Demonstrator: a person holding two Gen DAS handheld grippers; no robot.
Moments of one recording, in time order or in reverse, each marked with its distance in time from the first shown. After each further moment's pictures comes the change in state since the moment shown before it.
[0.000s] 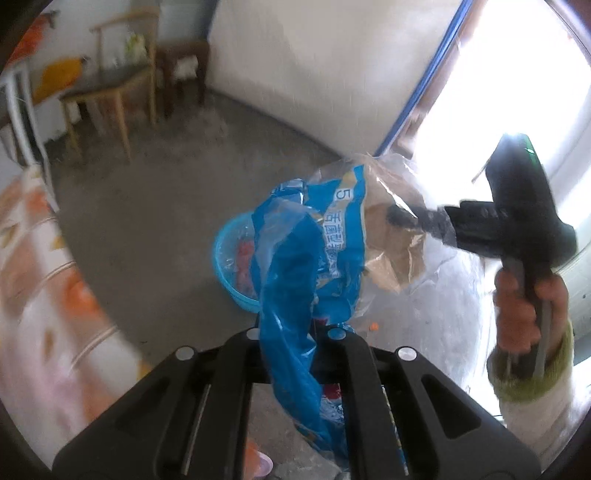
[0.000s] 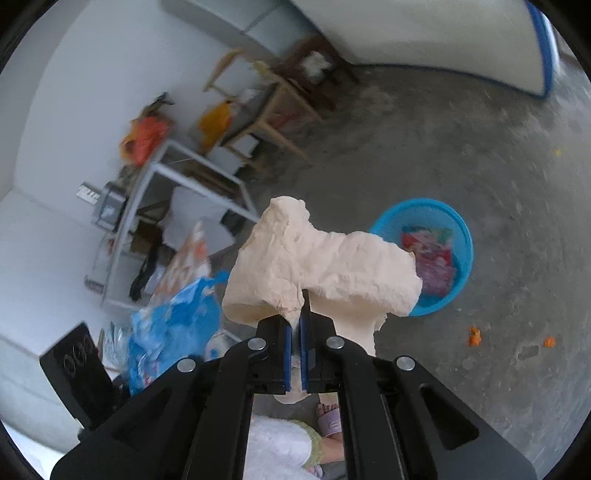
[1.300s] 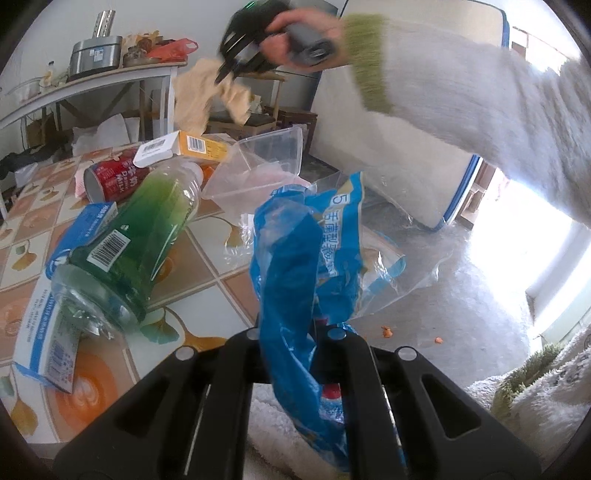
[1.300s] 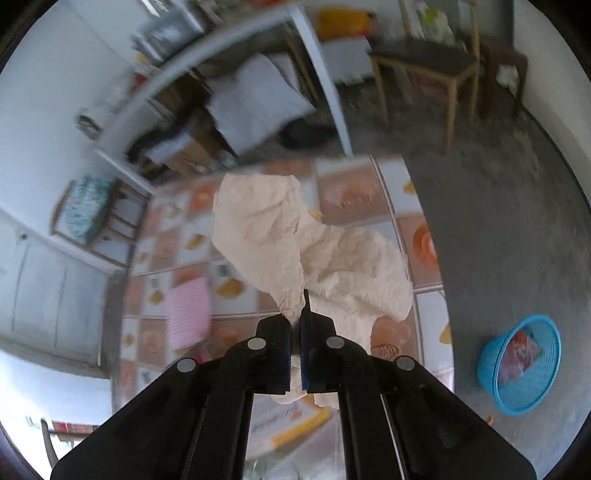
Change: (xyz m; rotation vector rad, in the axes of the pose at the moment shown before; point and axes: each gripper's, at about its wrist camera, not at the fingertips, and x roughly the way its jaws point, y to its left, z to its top) left arm -0.188 0.099 -0.316 -0.169 -0.413 0.292; right arm 0.221 0.467 -0.048 -0.642 0.280 -0.060
